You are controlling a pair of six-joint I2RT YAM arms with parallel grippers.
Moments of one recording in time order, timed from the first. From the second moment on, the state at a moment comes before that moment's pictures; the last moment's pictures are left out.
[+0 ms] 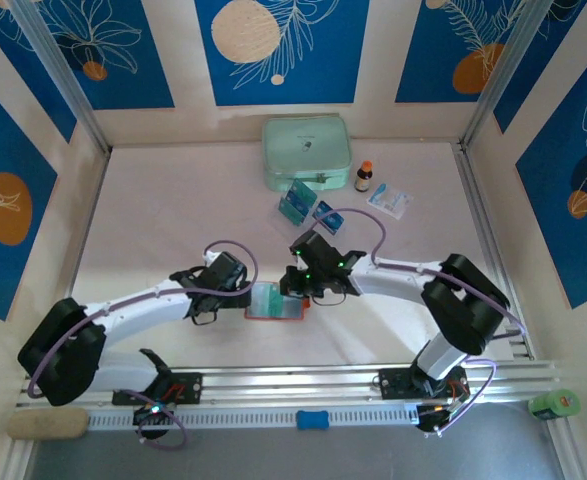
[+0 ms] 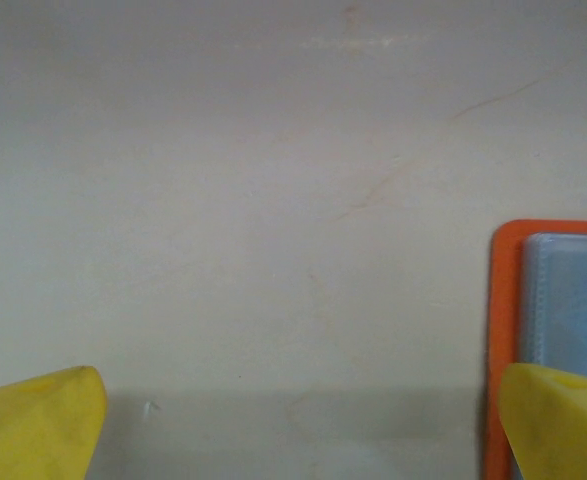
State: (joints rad) left arm -0.73 1.30 0.60 -0.50 -0.28 -0.67; right arm 0.85 1.62 0.86 -0.22 -0.31 0.86
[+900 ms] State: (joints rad) left arm -0.72 1.38 0.60 -0.48 -0.26 -0.67; right arm 0.91 1.87 1.10 -0.33 -0.33 0.82
